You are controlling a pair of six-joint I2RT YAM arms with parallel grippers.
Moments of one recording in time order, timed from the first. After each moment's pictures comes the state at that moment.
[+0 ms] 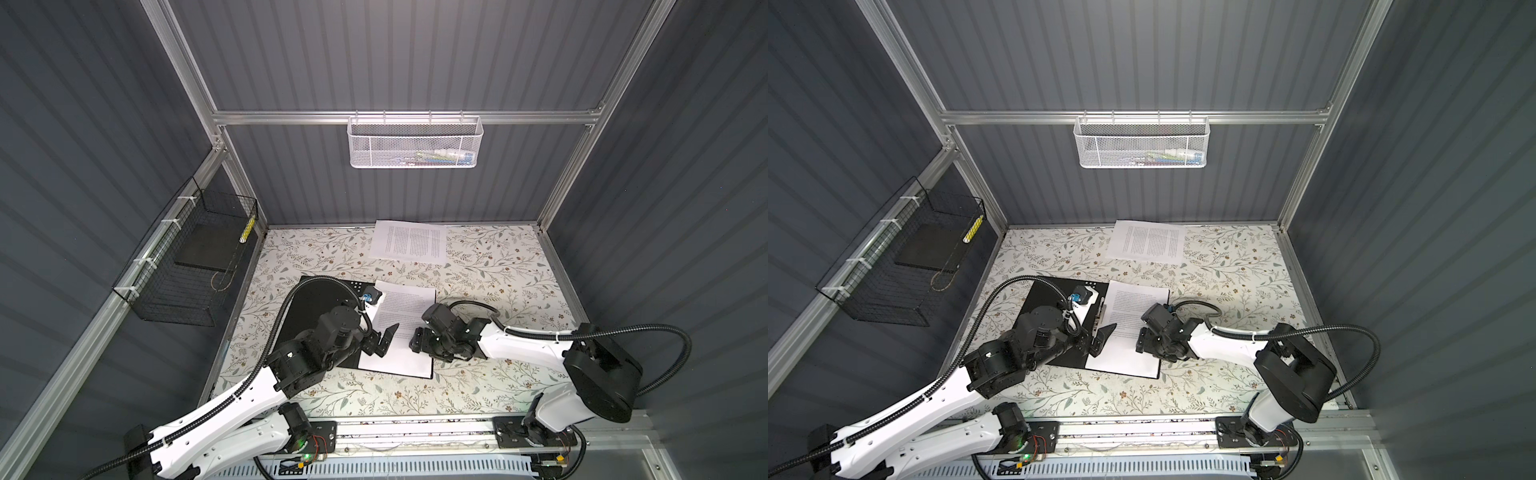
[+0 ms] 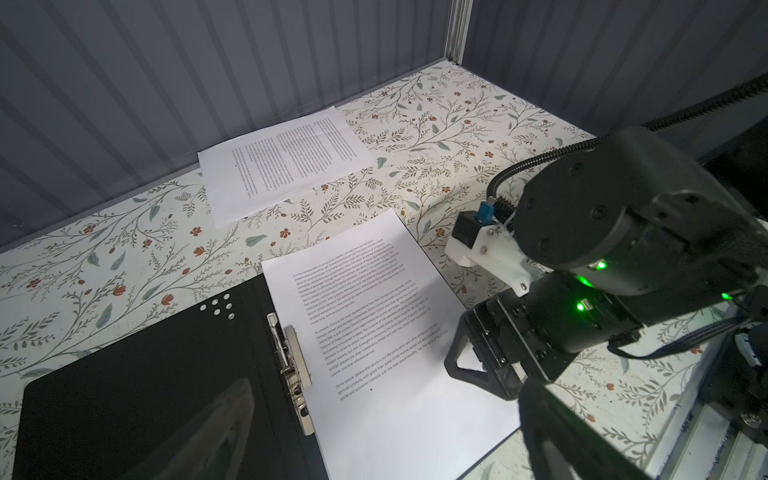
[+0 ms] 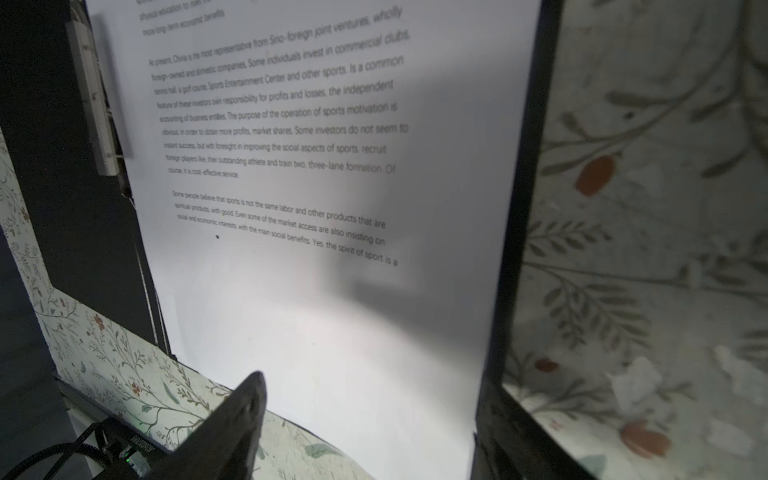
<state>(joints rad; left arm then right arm) -0.96 0.85 0.79 -0.43 -0.22 -0.10 0.88 1.53 0.79 -0.30 -0.07 1.05</state>
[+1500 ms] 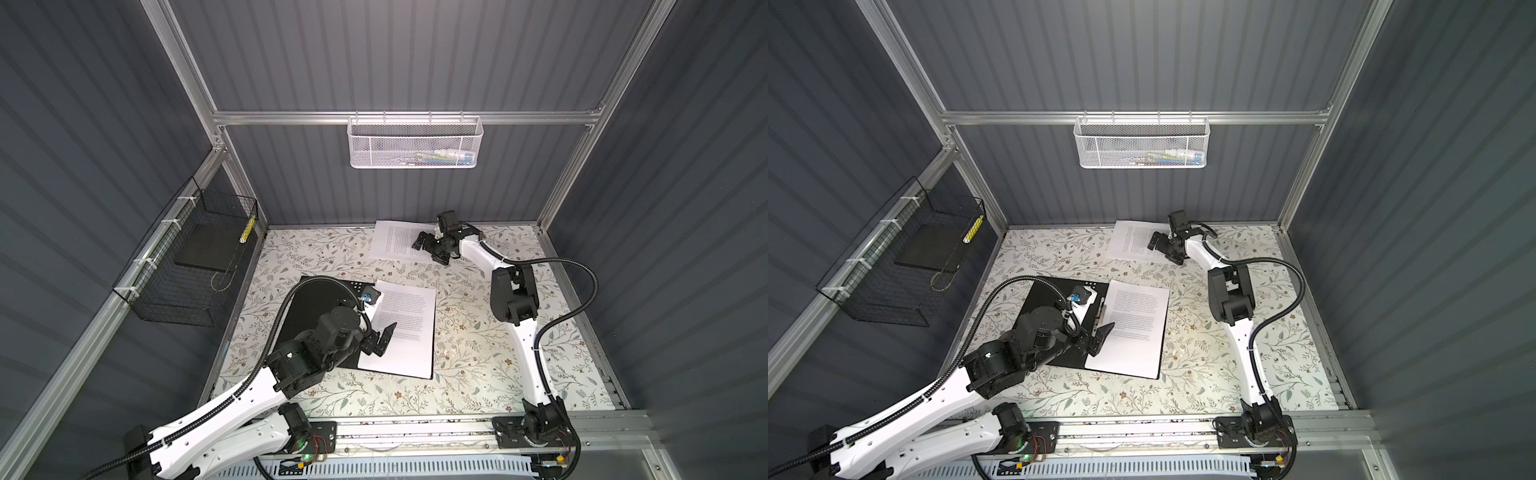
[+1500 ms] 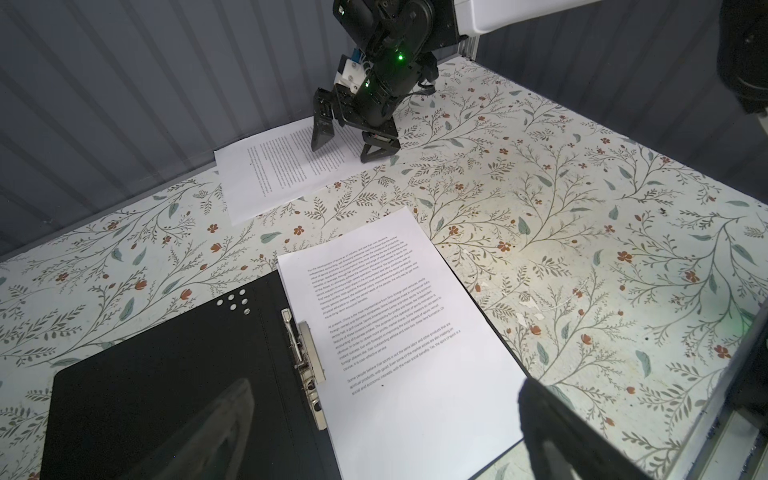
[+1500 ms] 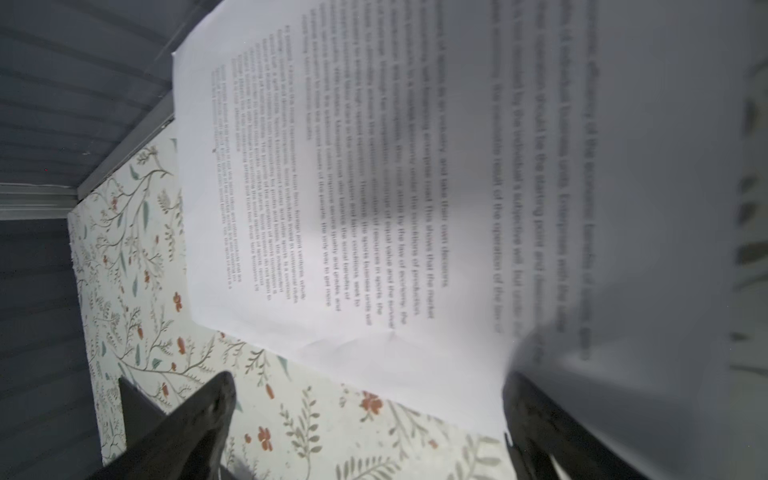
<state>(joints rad) -0.96 0.85 0.79 -0.44 -0.26 -0.09 0.31 2.52 2.16 -0.58 -0.30 0.69</state>
